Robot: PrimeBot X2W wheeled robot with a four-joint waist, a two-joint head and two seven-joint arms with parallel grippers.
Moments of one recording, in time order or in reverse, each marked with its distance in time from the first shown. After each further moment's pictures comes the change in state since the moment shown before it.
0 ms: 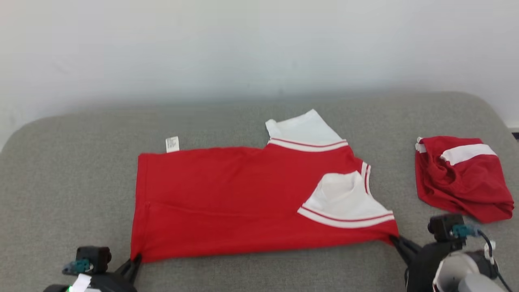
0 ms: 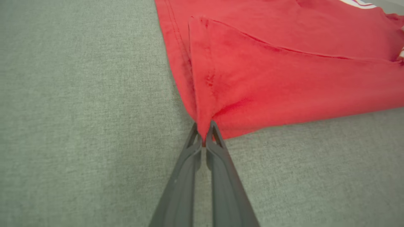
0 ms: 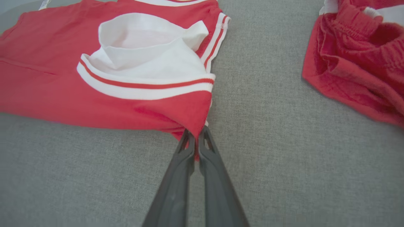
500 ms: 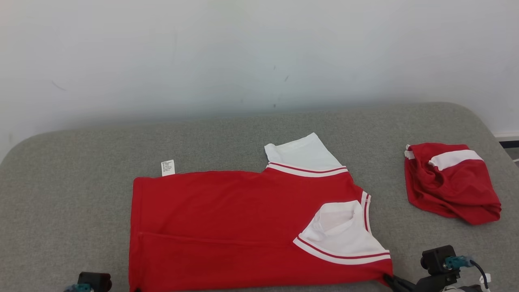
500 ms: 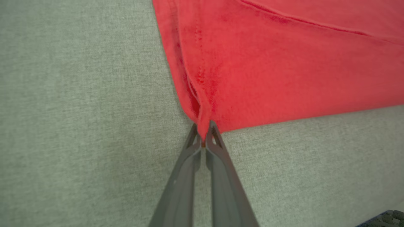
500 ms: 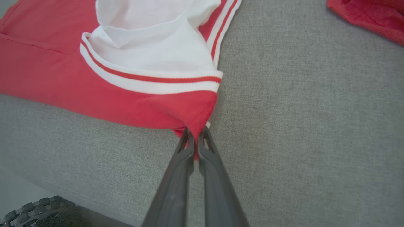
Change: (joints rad) left arm 0.115 0.043 -0.033 -0.052 -0.039 0.000 0.097; right arm 0.193 -0.031 0.014 -0.171 0.052 -0.012 0.100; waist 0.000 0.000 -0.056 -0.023
